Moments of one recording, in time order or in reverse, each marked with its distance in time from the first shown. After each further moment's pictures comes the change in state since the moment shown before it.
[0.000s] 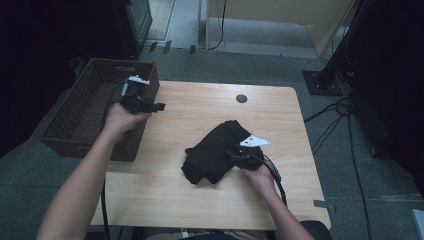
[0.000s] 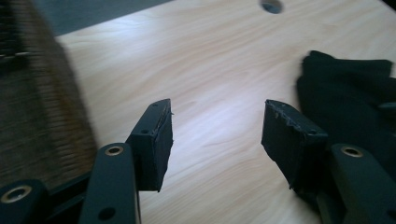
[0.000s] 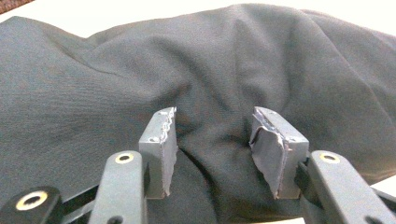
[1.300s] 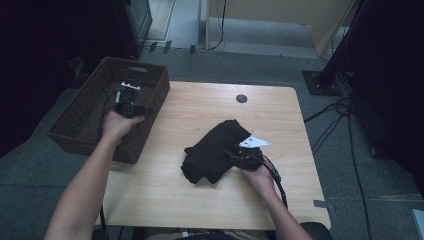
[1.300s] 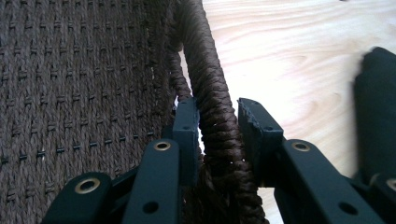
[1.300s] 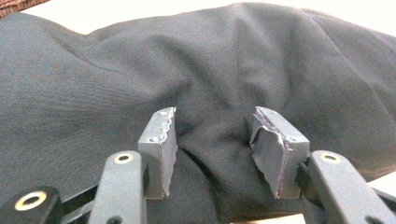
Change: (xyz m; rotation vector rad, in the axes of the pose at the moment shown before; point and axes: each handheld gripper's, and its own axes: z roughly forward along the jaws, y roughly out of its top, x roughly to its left) left arm 0.025 -0.032 0.037 0.062 0.001 -0.164; right arm 0.002 -0.002 0.001 -0.019 -0.007 -0.010
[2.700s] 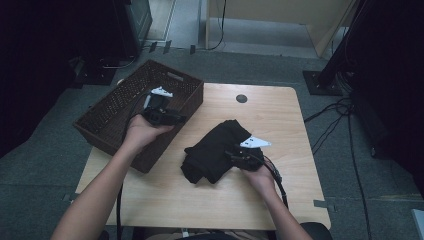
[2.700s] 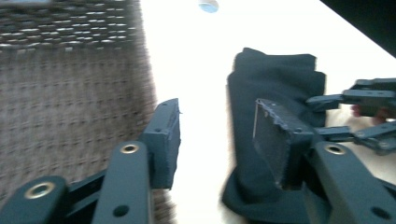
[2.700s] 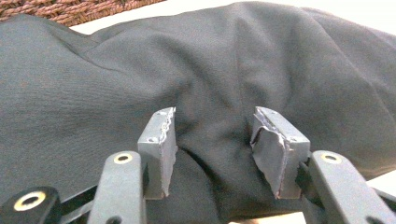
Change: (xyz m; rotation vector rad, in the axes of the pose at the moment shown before) left arm -0.118 0.007 -0.017 -0.049 -0.154 0.249; right arm 0.000 -0.001 -0.003 0.004 0.012 0.014
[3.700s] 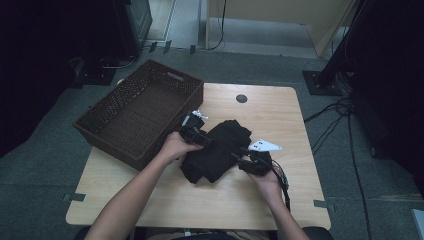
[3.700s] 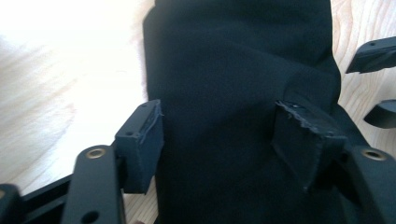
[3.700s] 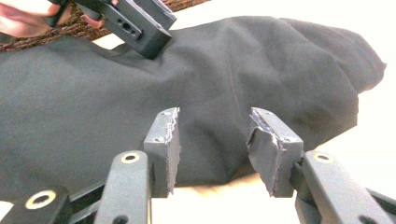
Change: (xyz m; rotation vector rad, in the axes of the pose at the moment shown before) left arm -0.030 -0.028 0.122 0.157 -0.180 0.023; right arm 0.007 -0.001 -0.036 -0.020 -0.018 0.058
